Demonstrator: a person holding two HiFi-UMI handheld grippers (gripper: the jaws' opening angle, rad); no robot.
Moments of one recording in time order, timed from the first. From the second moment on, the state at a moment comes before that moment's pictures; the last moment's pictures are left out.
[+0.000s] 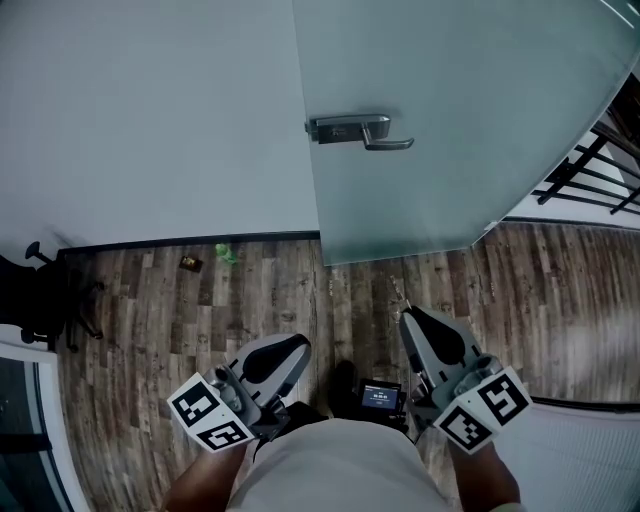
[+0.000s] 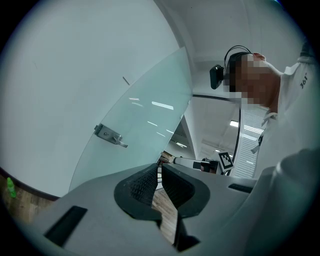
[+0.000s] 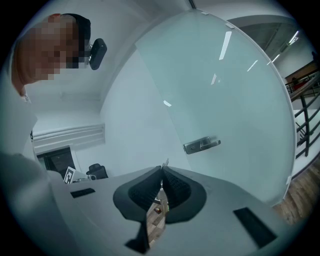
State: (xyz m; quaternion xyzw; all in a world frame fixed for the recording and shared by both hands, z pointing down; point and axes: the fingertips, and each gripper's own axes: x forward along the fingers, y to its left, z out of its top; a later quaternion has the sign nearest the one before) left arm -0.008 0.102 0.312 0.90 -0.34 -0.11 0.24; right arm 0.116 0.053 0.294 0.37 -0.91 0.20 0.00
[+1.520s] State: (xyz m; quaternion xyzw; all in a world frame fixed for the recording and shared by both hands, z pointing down) left arm -0.101 -0.059 0.316 0.92 -0.26 -0.09 0.26; right arm 0.028 -0.080 0.303 0.45 -0.87 0.22 0.02
